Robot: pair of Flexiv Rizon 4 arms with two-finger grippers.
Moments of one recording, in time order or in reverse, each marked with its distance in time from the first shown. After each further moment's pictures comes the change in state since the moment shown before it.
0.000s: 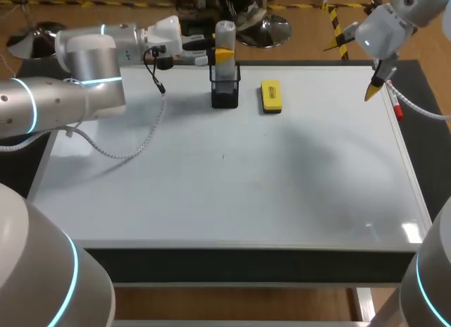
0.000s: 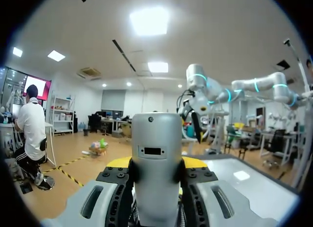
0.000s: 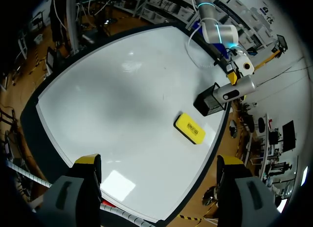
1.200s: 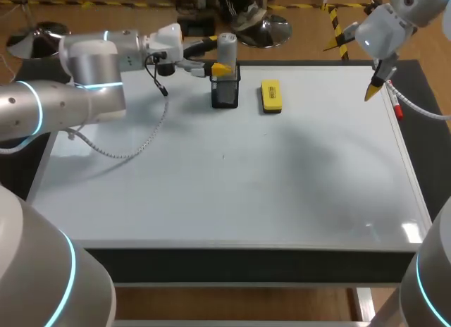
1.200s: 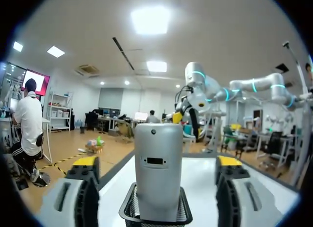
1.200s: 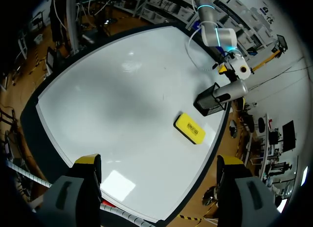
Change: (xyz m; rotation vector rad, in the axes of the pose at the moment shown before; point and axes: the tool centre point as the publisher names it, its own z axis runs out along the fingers) left arm 0.000 0.018 -0.001 -0.001 0.028 -0.023; right arm 0.000 0.000 0.000 0.000 0.000 0.000
